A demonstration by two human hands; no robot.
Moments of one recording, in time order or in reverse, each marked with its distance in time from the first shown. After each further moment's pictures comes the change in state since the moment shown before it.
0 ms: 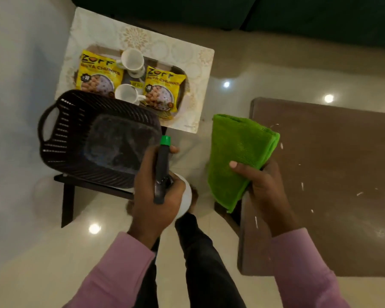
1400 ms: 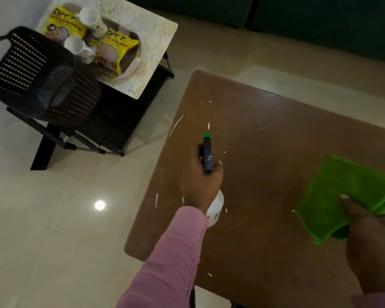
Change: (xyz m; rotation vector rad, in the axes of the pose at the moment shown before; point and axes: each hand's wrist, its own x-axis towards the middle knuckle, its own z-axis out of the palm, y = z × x) left_hand -0.075 0.008 0.409 0.105 0.293 -0.445; right_hand 0.070 -0.016 -0.480 -0.225 0.375 -0.024
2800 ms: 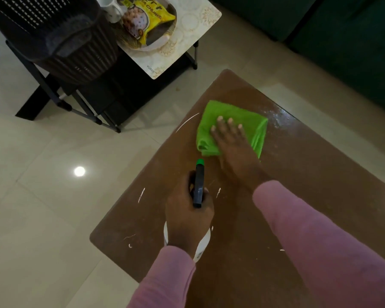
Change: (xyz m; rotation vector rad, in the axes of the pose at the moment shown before) left_hand -0.022 -0.035 0.009 -0.066 0.255 -0.088; right_hand 0.062 0.013 0.256 -1.319 -0.912 -1.389
